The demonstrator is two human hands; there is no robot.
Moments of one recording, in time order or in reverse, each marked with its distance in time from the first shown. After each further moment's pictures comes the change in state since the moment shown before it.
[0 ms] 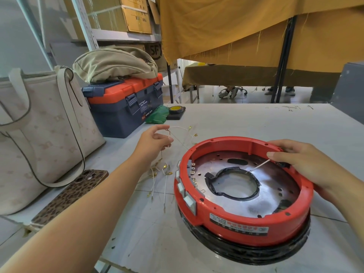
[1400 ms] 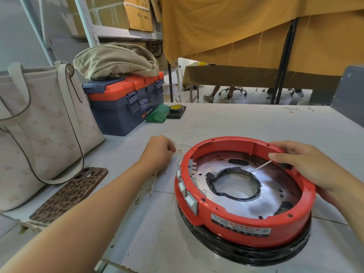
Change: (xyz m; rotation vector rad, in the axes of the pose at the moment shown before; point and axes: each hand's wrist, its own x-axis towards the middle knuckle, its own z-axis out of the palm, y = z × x) left_hand 0.000 -0.011 0.013 0.818 -0.032 0.205; right_hand 0.000 0.000 0.000 0.010 -0.013 0.009
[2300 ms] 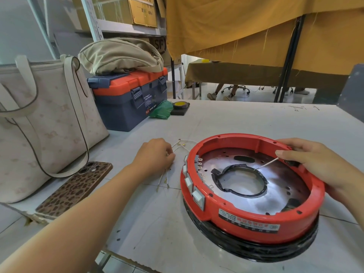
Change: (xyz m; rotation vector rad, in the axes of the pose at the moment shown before) left_hand -0.021 -0.018 -0.010 0.264 -0.086 0.086; right_hand 0.006 0.005 -0.002 0.021 -0.006 -0.016
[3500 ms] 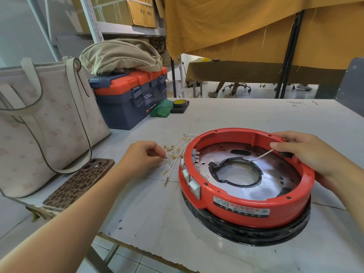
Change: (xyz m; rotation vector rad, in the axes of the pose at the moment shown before) left_hand -0.039 -0.016 -0.014 -0.606 0.016 -0.125; right_hand -0.003 -0.002 0.002 0.018 0.014 0.001
